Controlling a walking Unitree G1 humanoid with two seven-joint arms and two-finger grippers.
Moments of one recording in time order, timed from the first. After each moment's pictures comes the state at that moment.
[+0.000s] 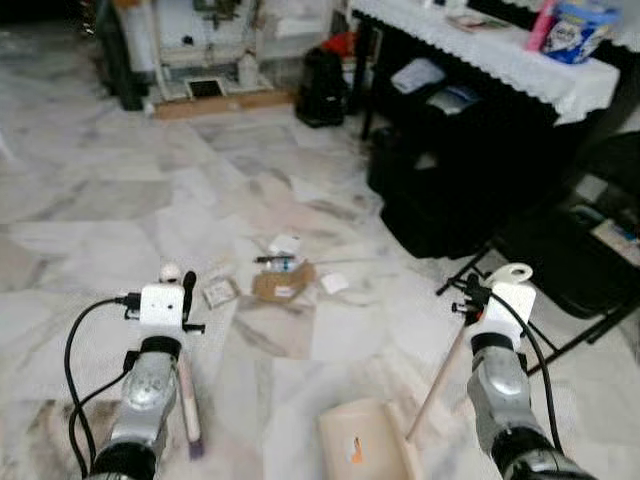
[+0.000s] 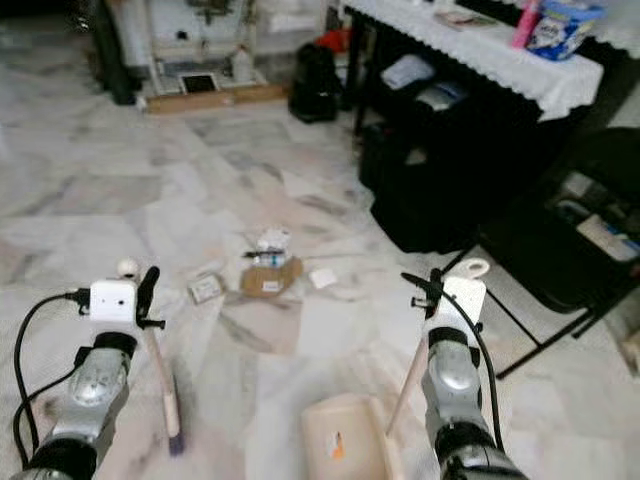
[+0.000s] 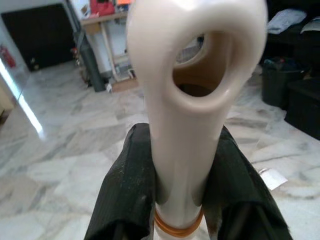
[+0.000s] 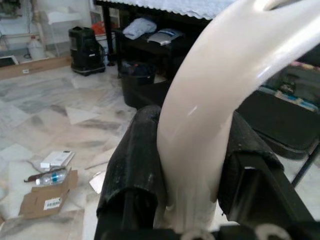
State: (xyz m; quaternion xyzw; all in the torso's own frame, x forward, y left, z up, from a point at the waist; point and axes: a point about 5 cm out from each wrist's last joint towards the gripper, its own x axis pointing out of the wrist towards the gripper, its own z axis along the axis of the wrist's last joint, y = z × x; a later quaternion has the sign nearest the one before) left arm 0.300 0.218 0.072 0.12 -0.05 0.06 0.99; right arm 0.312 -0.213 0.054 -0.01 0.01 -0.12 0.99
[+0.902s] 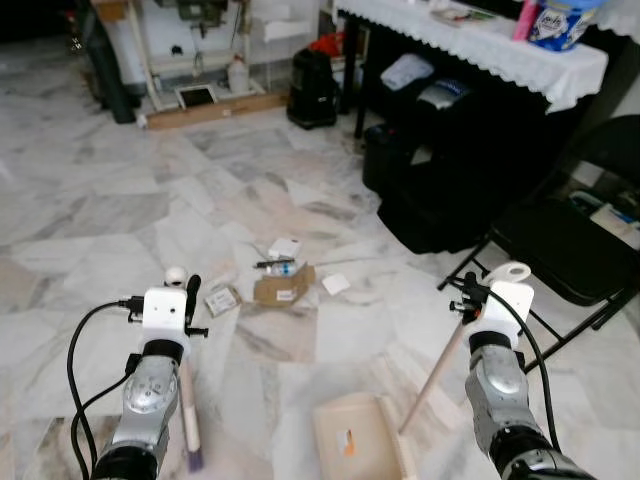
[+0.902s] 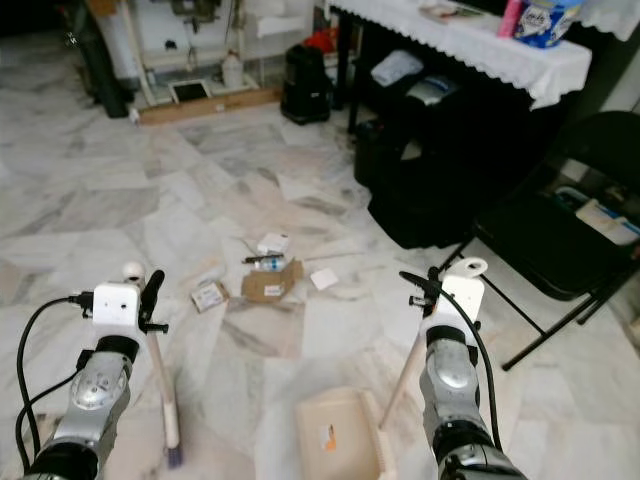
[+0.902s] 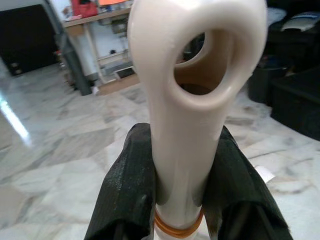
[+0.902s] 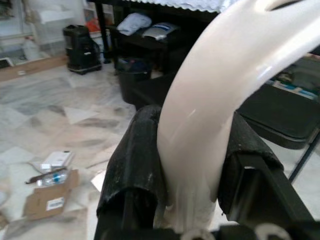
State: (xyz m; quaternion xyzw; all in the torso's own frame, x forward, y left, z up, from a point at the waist) left arm 0.298 0.213 0.070 0.11 -0.05 0.04 0.99; right arm 0.312 -0.211 0.053 0.00 0.02 -0.12 0.99
